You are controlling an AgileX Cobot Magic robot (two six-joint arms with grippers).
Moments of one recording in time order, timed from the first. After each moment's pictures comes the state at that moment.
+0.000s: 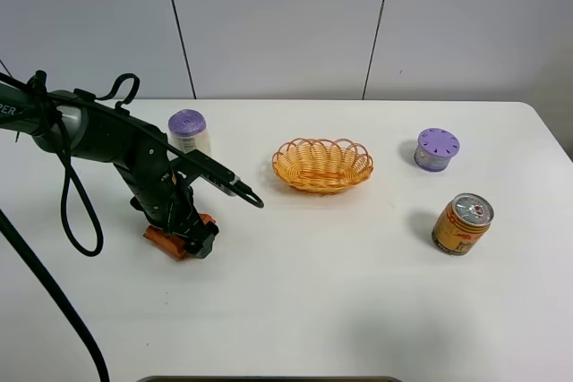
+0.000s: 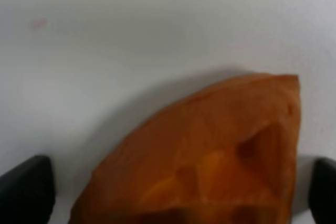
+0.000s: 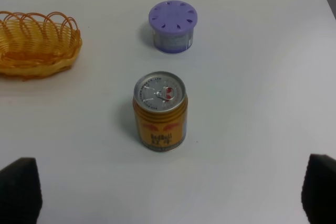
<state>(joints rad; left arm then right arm) -0.52 1.97 -0.97 0.01 0.48 0.18 0.03 0.00 -0.50 0.02 1.07 -0.02</state>
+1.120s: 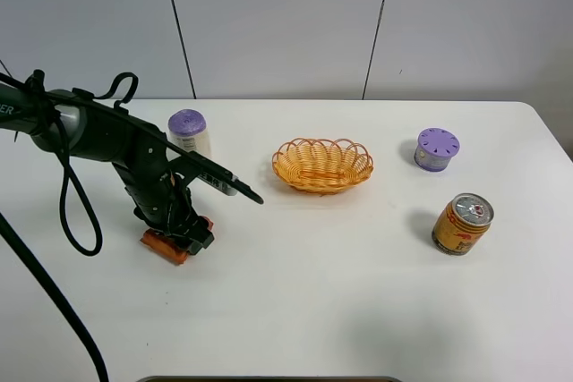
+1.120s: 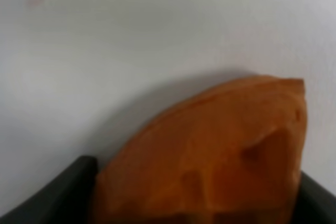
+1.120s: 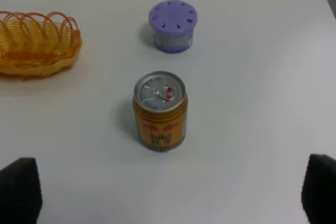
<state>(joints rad) -0.52 1.95 -0.97 0.00 0.53 0.14 0.03 0.00 -0.50 0.02 1.07 -0.02</state>
